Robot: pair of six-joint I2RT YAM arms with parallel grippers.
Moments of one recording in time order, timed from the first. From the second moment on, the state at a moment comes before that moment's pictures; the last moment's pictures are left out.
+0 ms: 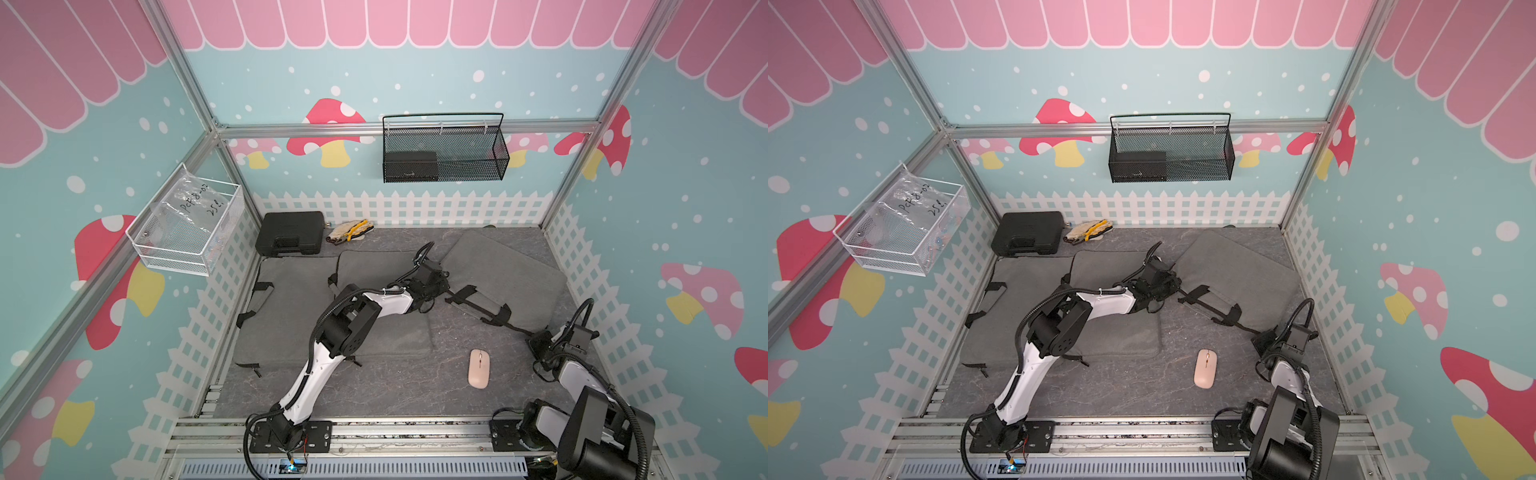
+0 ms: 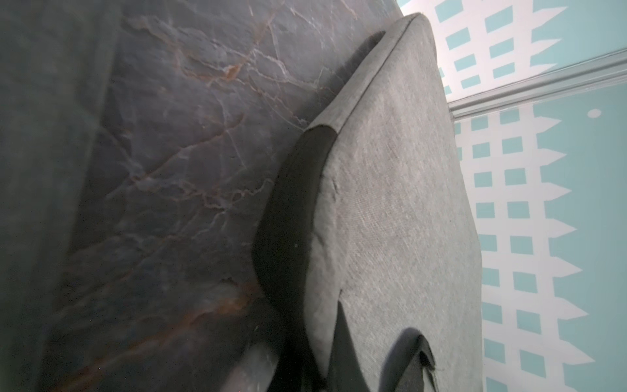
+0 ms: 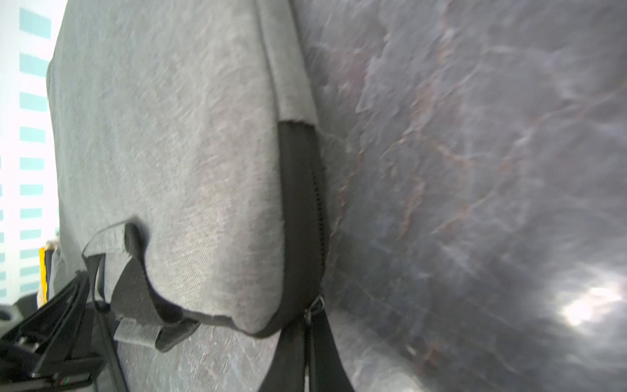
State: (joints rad) left arm -0.74 2.39 1.64 0.18 0.02 -1.11; right arm -0.46 1.11 0.27 -0.05 -0.34 0.65
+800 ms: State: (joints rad) left arm -0.67 2.40 1.76 0.05 0.04 -1.06; right arm -0.17 0.98 0.25 -0.07 -0.32 0.64
